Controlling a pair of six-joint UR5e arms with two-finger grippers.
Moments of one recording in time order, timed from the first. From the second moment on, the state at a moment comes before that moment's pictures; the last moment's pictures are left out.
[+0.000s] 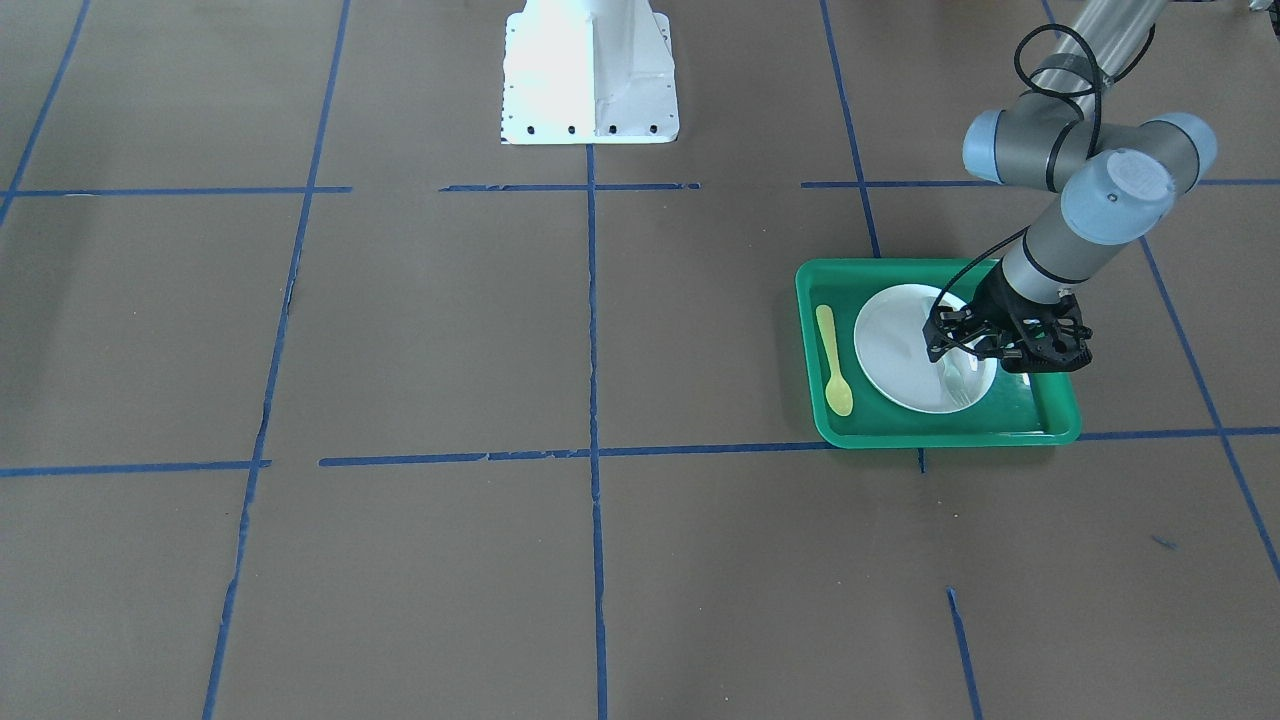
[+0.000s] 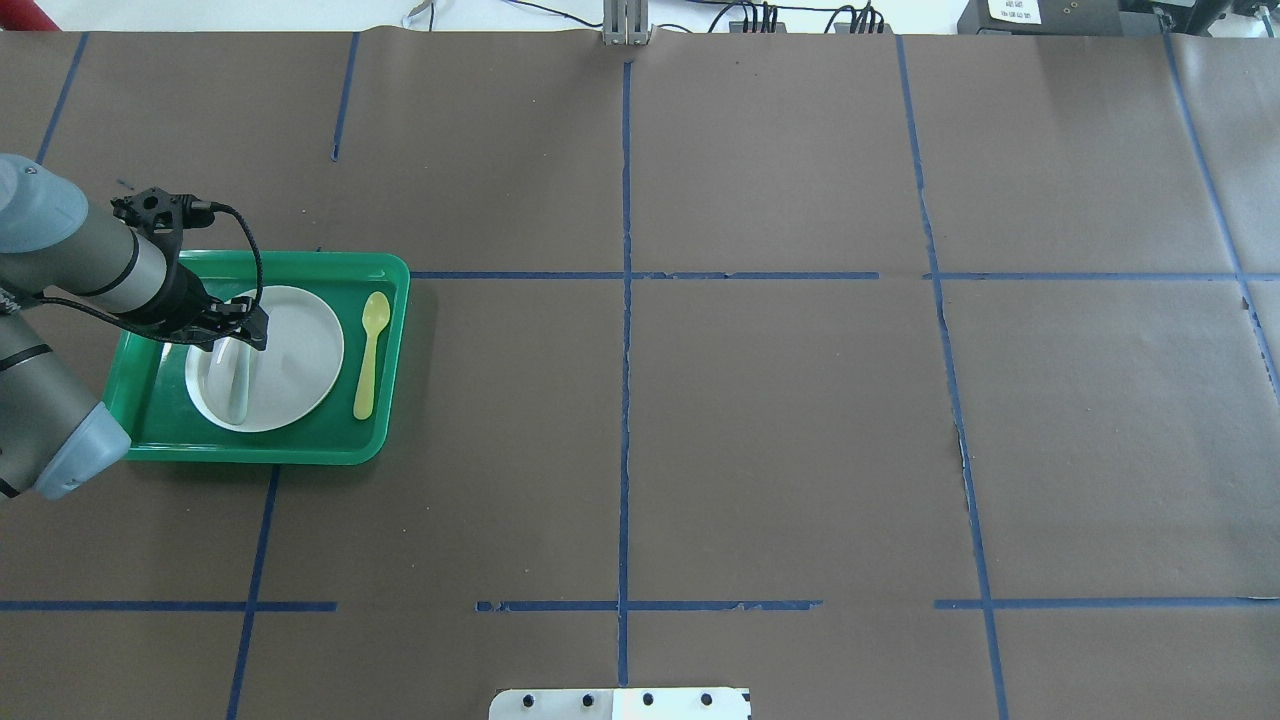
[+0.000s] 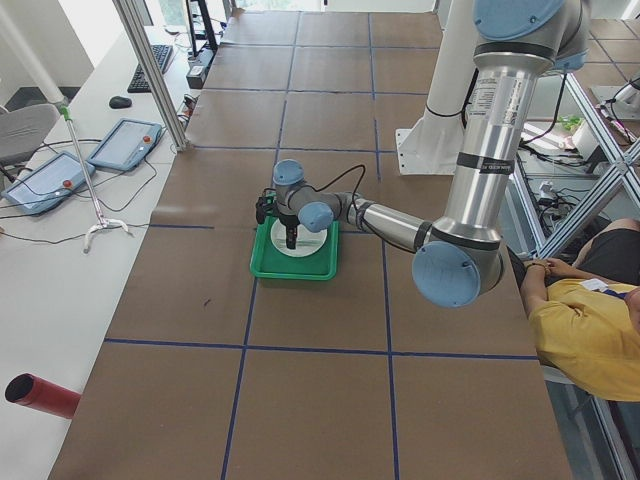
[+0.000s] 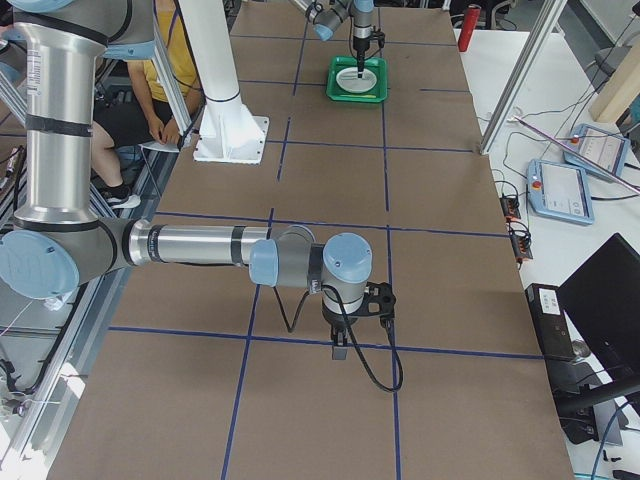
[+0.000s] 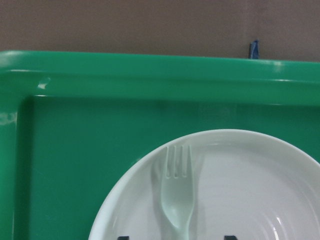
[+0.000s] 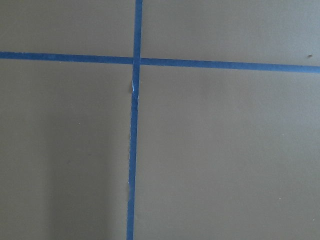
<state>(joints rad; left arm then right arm) -0.86 -1.76 -1.61 -2.01 -2.12 -0.94 1.60 -1.69 1.72 -1.63 2.29 -0.06</state>
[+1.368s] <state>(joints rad) -0.84 -1.76 -1.59 -2.01 -2.12 -0.94 1.60 -1.69 1.72 -1.63 2.29 -0.06</state>
